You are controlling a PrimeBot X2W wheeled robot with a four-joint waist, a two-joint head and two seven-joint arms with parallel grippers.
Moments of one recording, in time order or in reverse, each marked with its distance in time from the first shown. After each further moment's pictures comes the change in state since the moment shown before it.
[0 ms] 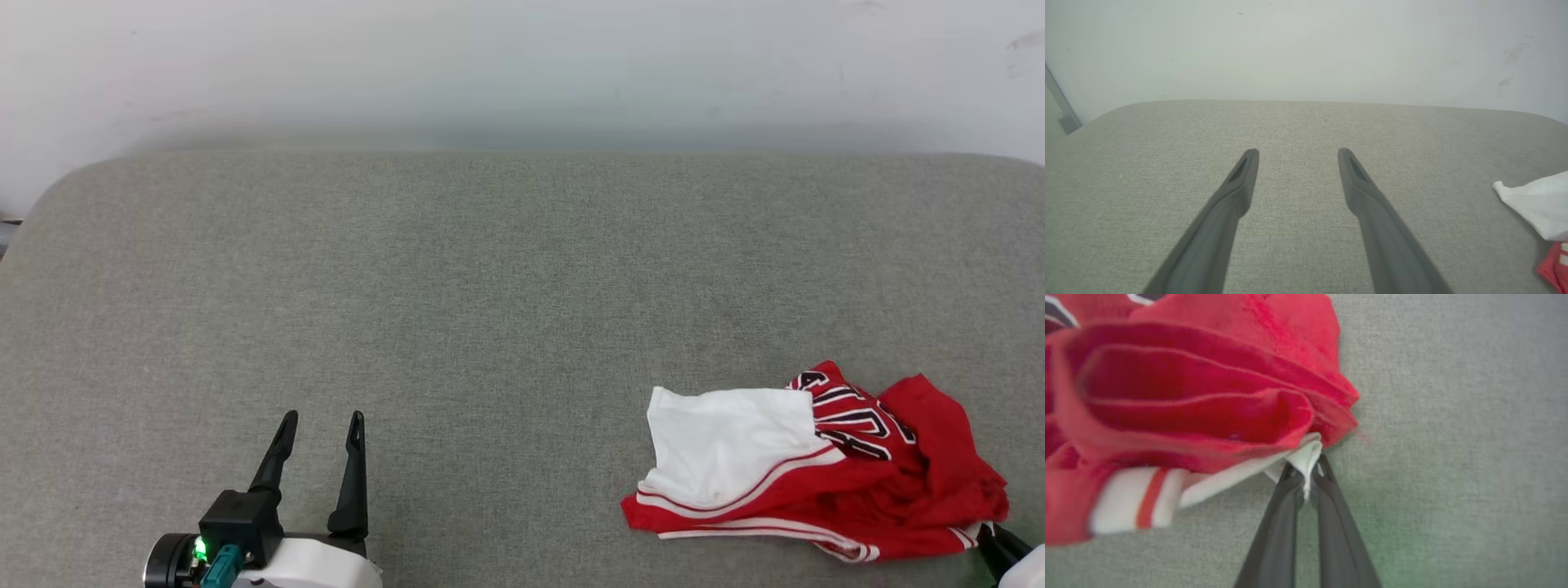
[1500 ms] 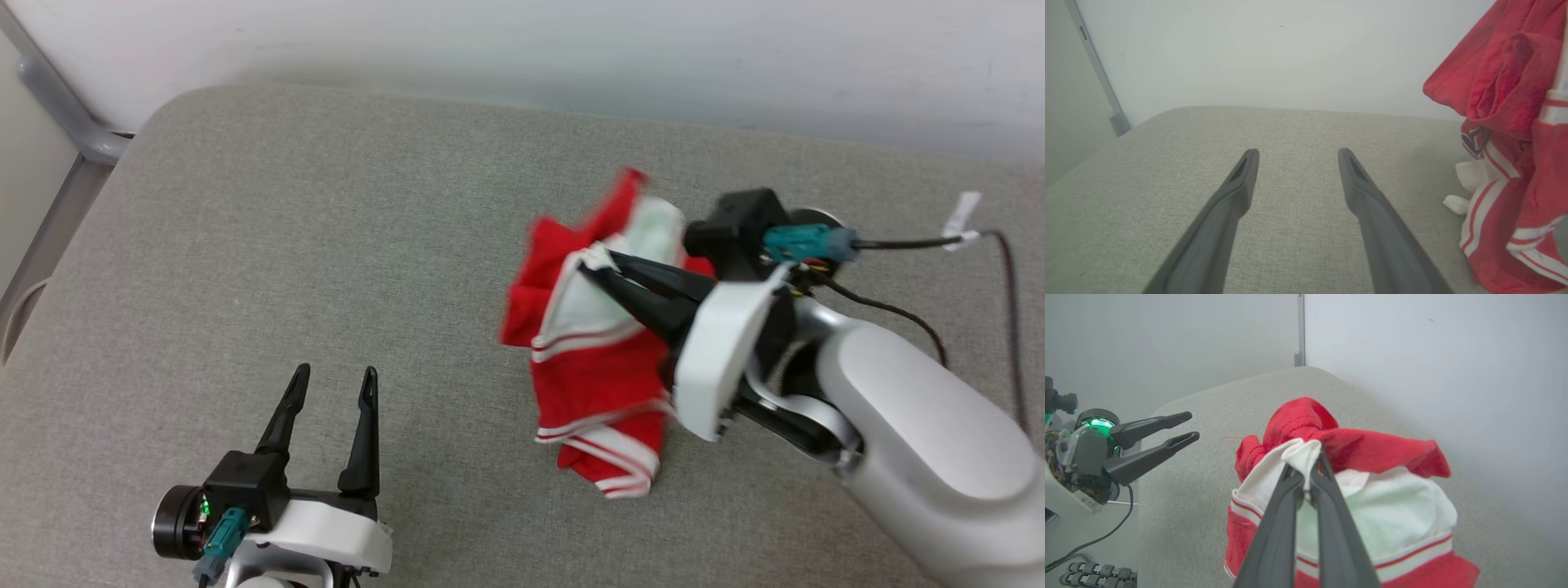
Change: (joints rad) left arm -0.075 0.000 -0.020 -0.013 -0.005 -0.013 0.000; right arm -0.634 0.197 0.457 -0.524 0.013 -0.001 0.305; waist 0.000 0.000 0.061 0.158
